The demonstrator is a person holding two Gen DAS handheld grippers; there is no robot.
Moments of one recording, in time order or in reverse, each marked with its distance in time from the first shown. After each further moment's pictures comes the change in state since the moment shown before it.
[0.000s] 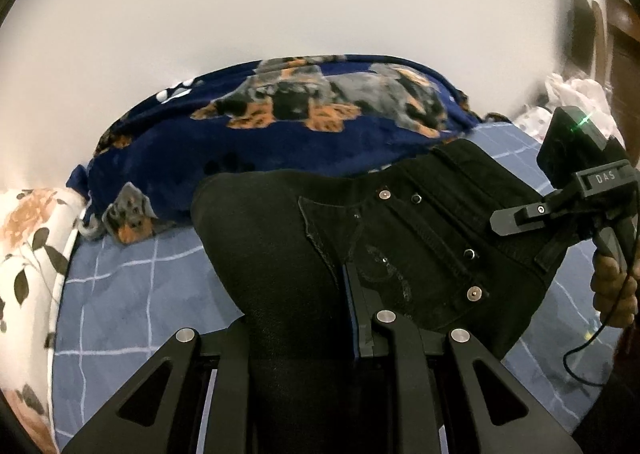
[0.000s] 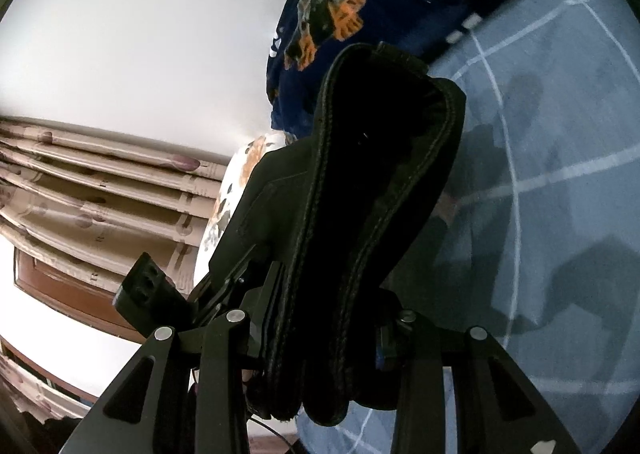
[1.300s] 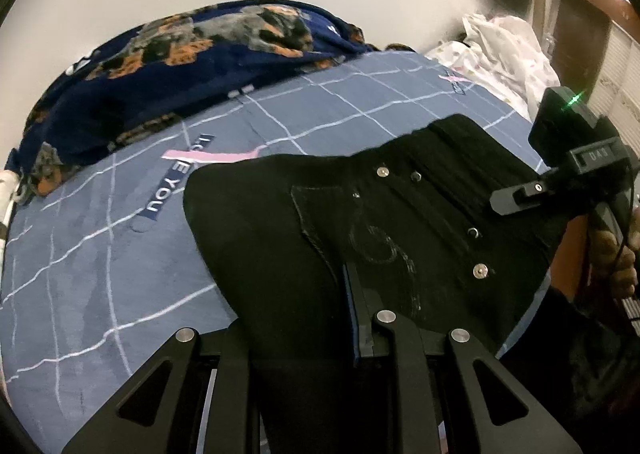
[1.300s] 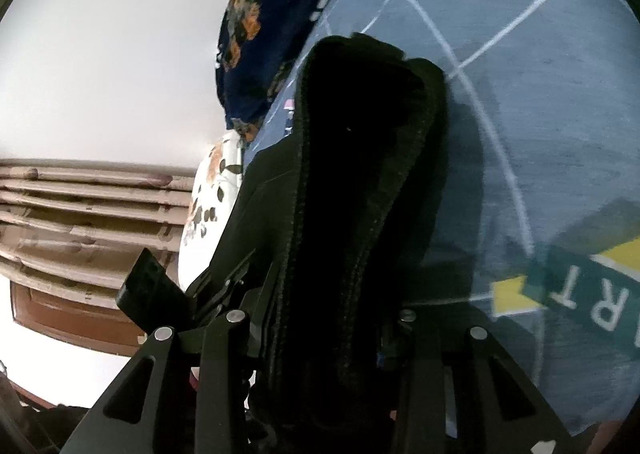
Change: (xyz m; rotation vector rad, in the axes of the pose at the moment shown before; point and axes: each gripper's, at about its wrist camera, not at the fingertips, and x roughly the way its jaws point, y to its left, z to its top) left arm -0.037 -0.130 -0.089 0.124 0.148 -0.219; right arm -0.118 -0.048 -0.157 0.182 -0.076 -0.090
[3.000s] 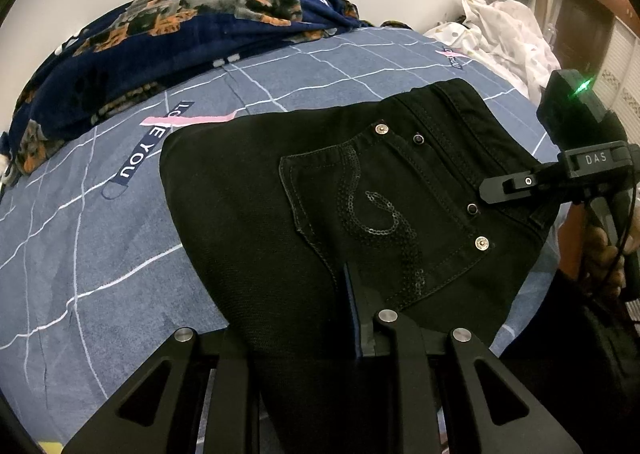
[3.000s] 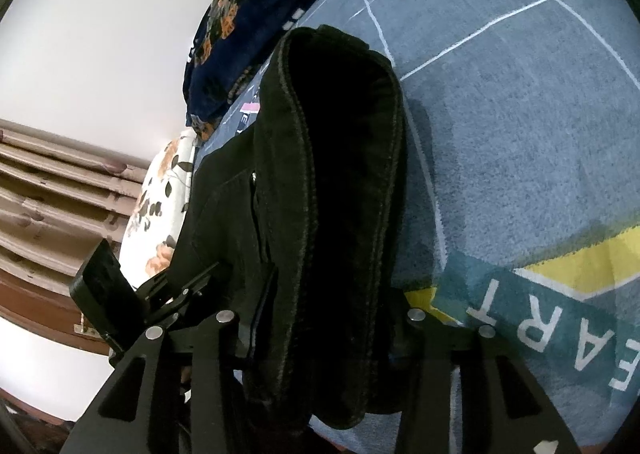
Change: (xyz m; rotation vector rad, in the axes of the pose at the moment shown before) left arm 0.026 -0.022 -0.023 -0.010 0.061 -0.019; right arm -0.003 -0.014 -0.003 -0.112 -0.069 -0.205
